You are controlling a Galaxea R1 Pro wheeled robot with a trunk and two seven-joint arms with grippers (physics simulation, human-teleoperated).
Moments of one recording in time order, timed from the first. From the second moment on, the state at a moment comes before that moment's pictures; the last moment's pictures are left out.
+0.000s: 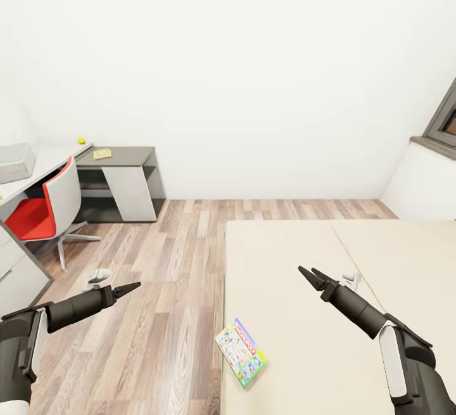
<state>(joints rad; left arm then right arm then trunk) -0.44 0.14 0.54 -1.24 -0.13 0.83 -1.13 -0.33 0.03 -0.49 -1.37 -0.24 0.54 0.99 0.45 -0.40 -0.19</state>
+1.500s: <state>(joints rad) -0.44 0.15 0.54 -1.24 -0.13 0.83 -1.13 -0.33 0.03 -0.49 -1.37 -0.24 0.54 0.99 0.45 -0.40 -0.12</state>
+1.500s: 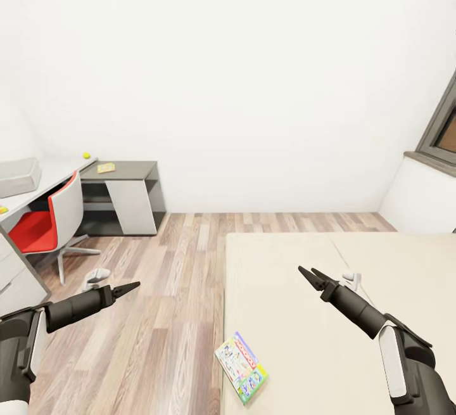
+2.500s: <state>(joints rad) -0.44 0.15 0.54 -1.24 -0.12 0.83 -1.13 -0.33 0.03 -0.49 -1.37 -0.24 0.54 0.99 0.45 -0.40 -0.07</state>
